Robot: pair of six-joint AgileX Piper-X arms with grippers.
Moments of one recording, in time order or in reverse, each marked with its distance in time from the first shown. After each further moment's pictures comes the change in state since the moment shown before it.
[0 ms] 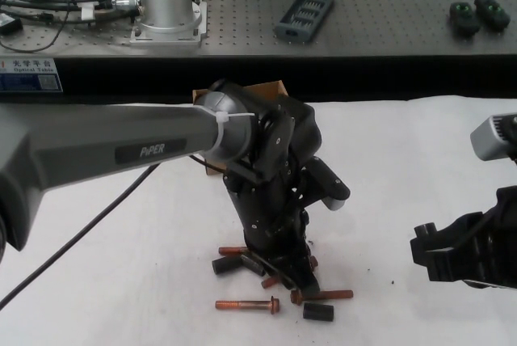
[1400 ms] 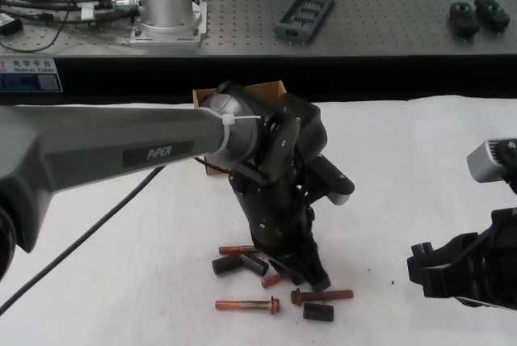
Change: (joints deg) left arm -0.9 0.8 -0.6 -1.0 3.2 -5.9; right arm 0.0 0.0 4.1 -3.5 -0.7 2.7
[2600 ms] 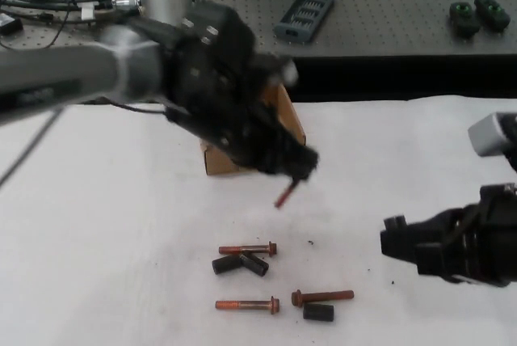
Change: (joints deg) left arm 9.4 -9.4 2.6 -12.9 15.1 -14.0; right arm 0.0 0.7 0.0 -11.0 -9.1 2.6
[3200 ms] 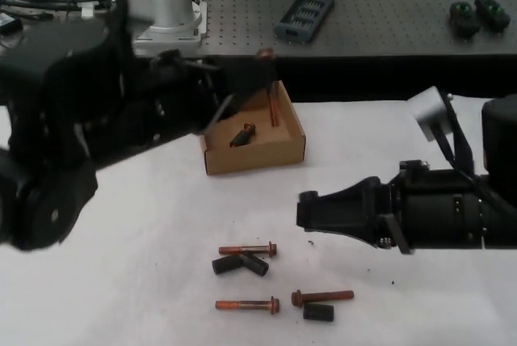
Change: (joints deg) left arm 4.4 -24.9 42.7 -74.3 -4.5 -50.9; right arm 0.0 19.0 0.0 -31.1 -22.8 17.4
